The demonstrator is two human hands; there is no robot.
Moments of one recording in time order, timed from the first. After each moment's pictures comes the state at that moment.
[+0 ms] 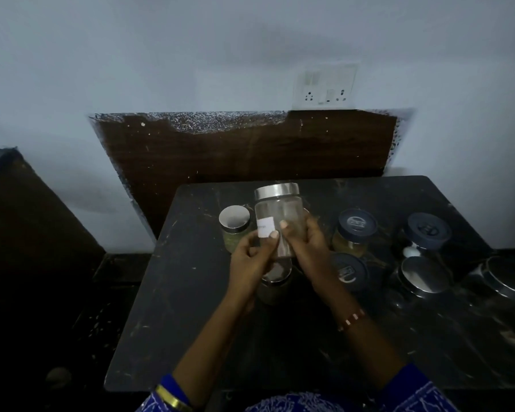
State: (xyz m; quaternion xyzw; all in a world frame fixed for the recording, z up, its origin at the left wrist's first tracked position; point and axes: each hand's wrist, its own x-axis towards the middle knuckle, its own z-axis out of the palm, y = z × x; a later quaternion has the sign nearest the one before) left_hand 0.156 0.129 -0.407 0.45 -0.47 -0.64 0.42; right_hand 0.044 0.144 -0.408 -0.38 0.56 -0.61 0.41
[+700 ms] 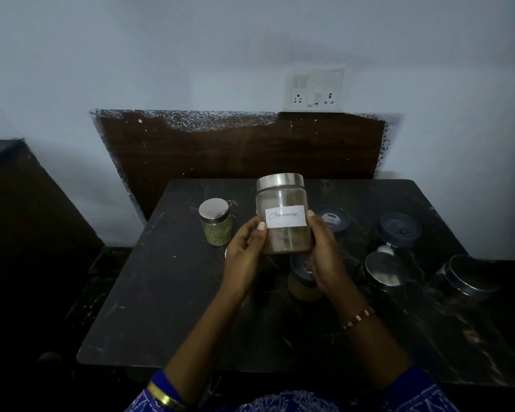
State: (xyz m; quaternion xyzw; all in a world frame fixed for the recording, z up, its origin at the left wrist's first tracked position) left_hand 0.107 0.177 -0.400 0.40 -0.48 -0.63 0.46; right_hand -0.022 0.191 -0.405 -0.32 0.46 -0.67 0.50
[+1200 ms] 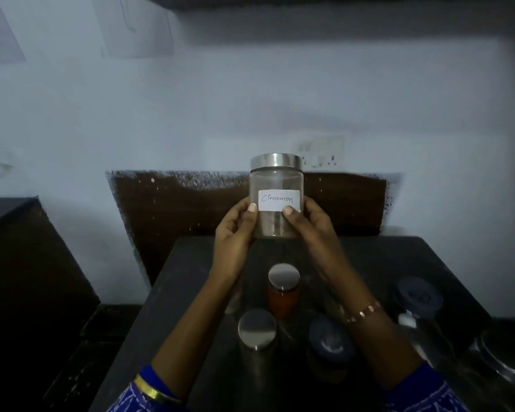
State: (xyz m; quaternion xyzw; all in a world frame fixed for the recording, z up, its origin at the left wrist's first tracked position) left_hand 0.119 0.086 -0.301 0.30 -0.53 -0.57 0.55; right_hand -0.014 0.113 -0.303 -0.50 0.43 -0.64 0.39
